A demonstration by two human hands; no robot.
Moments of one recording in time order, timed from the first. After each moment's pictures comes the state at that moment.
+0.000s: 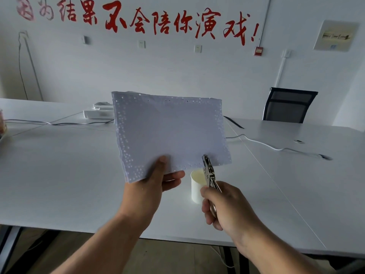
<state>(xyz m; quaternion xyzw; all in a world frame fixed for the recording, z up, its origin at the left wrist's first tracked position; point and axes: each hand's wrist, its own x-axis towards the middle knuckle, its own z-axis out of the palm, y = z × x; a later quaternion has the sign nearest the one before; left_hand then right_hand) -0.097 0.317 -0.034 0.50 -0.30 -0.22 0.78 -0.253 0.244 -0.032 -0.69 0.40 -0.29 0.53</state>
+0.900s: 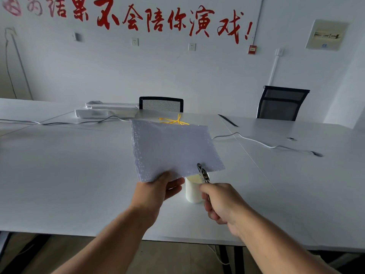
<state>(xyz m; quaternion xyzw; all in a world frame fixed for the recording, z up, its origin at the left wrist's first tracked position) -0.084 0.271 -0.074 0.50 -0.24 -0.35 0.75 -0.245 0.205 -0.045 -0.65 0.49 -0.21 0.54</state>
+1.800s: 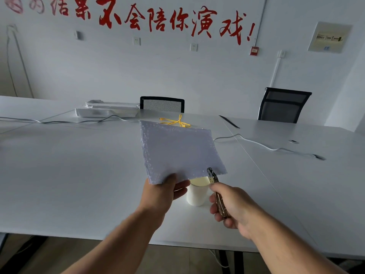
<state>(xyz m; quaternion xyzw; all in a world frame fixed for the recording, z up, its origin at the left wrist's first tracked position) -0.085 0.251 -0.084 0.53 -0.26 -0.34 0.73 -0.256 0.183 -0.050 -0.60 0.52 -0.20 0.57</state>
